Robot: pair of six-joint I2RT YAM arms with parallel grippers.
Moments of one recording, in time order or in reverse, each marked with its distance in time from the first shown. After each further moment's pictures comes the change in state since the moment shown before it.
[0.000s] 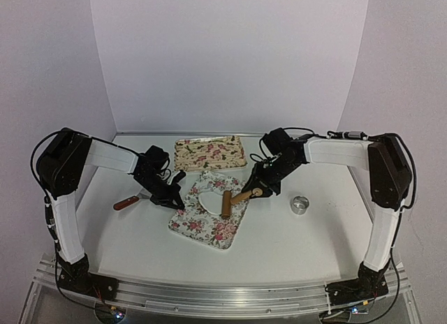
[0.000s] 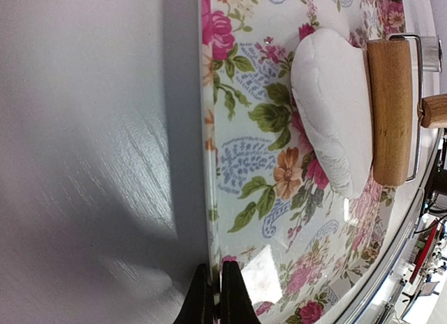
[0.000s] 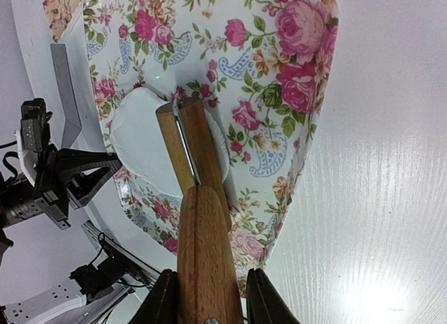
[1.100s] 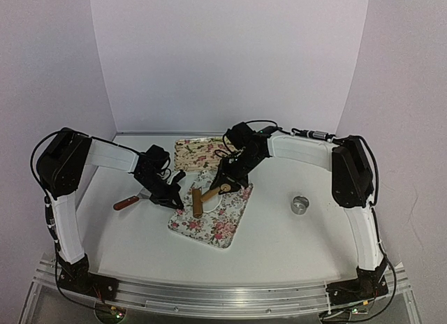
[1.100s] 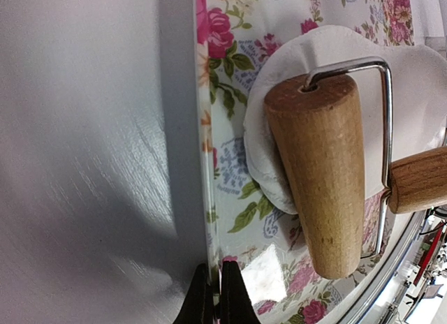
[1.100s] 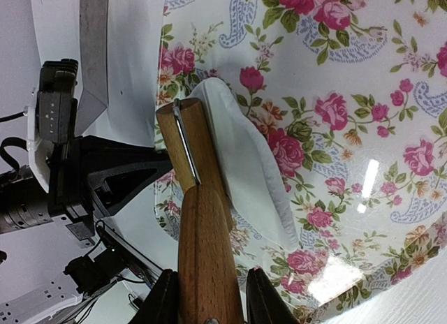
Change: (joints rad) left arm -0.013 0.001 0.016 -0.029 -0.023 0.002; right arm 0.145 0.319 0.496 -0.160 -0.010 -0.031
